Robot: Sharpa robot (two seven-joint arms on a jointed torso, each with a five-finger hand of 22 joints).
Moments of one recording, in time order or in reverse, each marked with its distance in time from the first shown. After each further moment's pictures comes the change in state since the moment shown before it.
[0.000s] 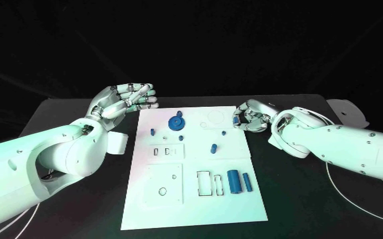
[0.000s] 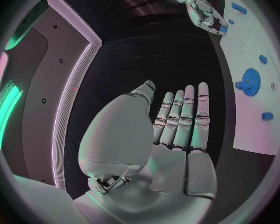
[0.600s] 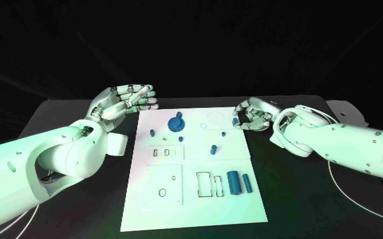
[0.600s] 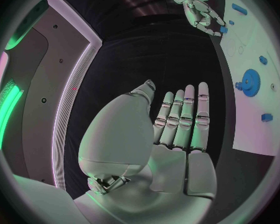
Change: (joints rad) left arm 0.000 0.000 0.000 0.003 0.000 -0.001 0.000; left_hand 0.000 0.000 -0.003 0.003 0.000 0.000 0.000 0.000 0.000 0.000 0.000 0.000 0.000 0.000 0.000 0.004 -0.001 0.000 0.000 0.000 0.000 0.001; right arm 0.018 -0.020 0.001 0.022 -0.003 -0.002 0.007; right_hand 0.000 -0.011 -0.019 0.000 0.000 -0.044 0.011 -0.024 -0.006 -0.019 0.009 -0.022 0.000 0.000 0.000 -0.004 0.000 0.000 0.000 0.000 0.000 0.000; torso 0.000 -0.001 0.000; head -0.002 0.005
